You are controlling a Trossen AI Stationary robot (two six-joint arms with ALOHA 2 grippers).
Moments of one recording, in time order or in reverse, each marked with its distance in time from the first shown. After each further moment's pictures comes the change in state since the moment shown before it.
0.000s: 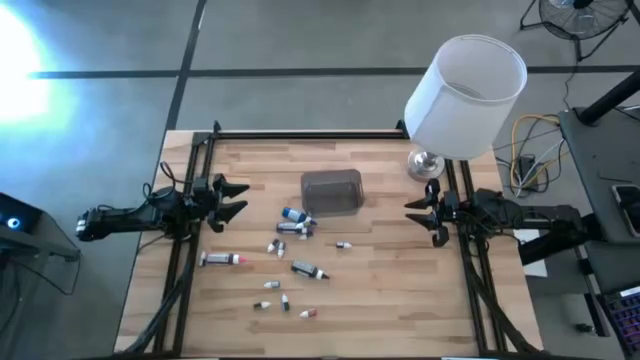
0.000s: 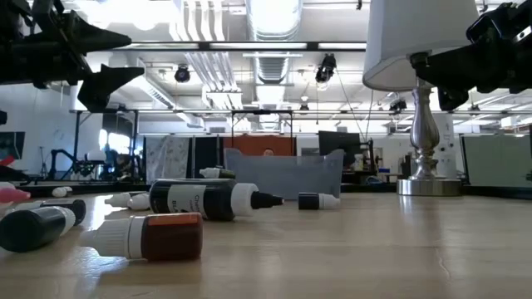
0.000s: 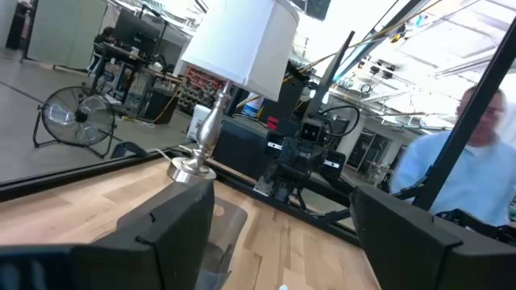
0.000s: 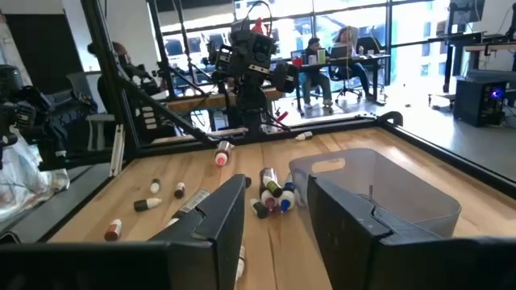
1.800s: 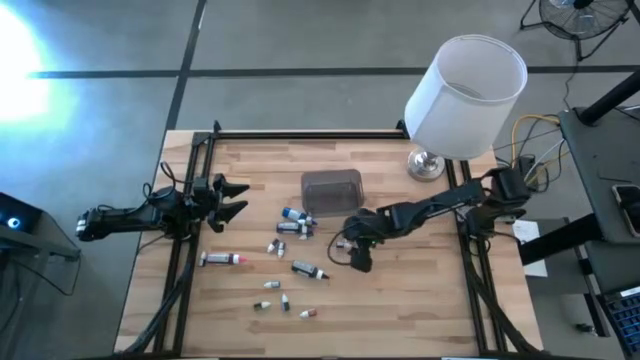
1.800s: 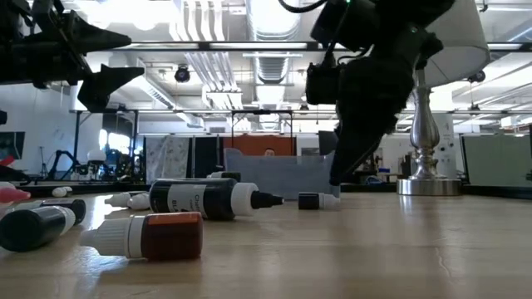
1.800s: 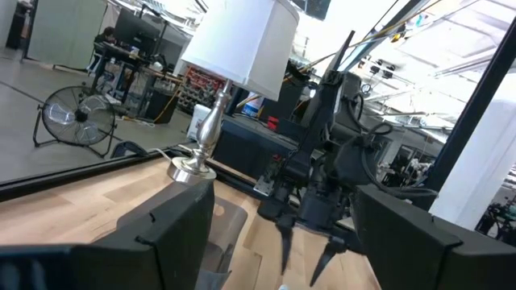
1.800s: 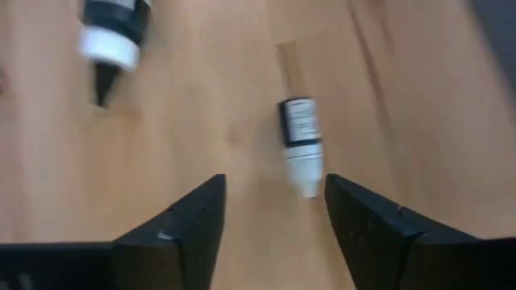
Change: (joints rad) left arm 0.000 0.001 0.000 -0.001 0.000 0.000; right arm 0.145 1.723 0.968 -0.354 0.001 0.200
